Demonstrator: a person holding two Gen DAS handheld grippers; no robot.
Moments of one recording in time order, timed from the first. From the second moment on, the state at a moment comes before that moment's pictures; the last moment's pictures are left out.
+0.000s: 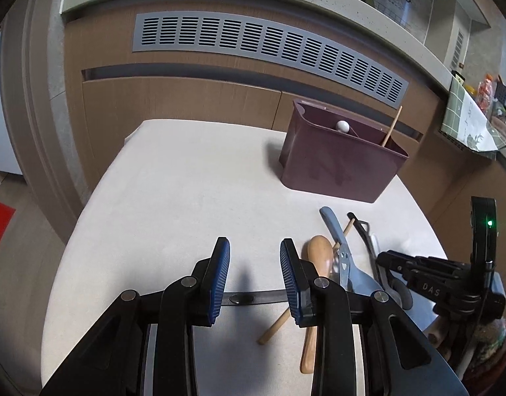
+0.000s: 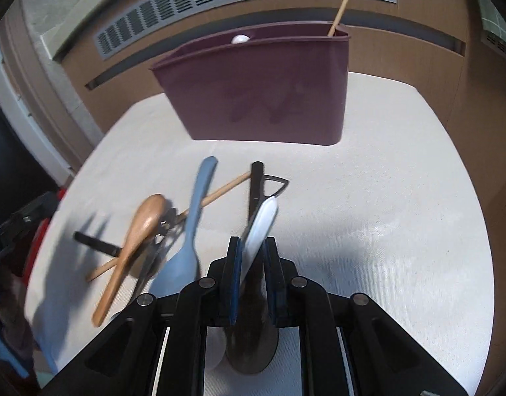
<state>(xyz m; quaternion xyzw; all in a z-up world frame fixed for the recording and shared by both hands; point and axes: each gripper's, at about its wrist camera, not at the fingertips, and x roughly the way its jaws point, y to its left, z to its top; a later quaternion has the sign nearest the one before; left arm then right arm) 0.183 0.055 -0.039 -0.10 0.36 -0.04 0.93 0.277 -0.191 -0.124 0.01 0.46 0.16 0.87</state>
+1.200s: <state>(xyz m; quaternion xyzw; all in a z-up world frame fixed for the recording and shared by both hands) 0.235 -0.020 -0.081 -0.02 0.46 -0.12 0.88 0.234 -0.223 -0.107 -0.01 0.41 0.18 0.89</state>
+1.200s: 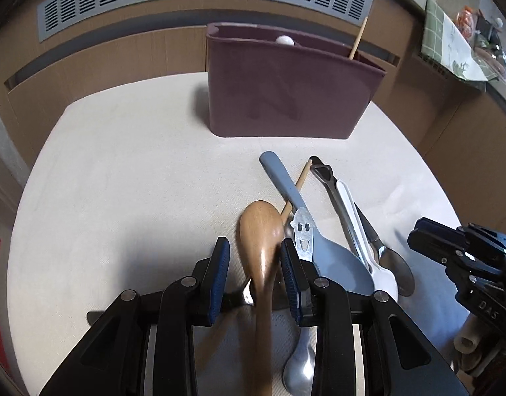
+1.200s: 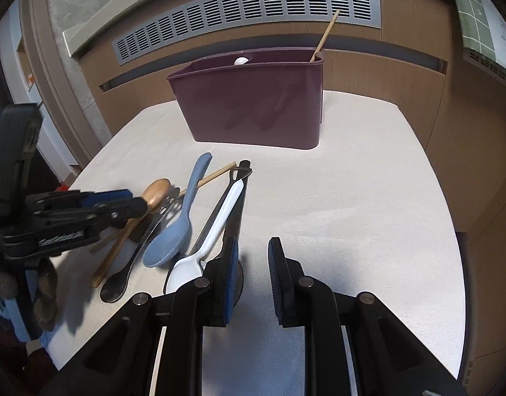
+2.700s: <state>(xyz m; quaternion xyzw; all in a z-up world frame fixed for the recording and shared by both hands) 0.159 0.049 -0.027 -0.12 0.34 -0.08 0.93 0.316 -0.110 -0.122 -0.10 0.44 0.22 0.87</state>
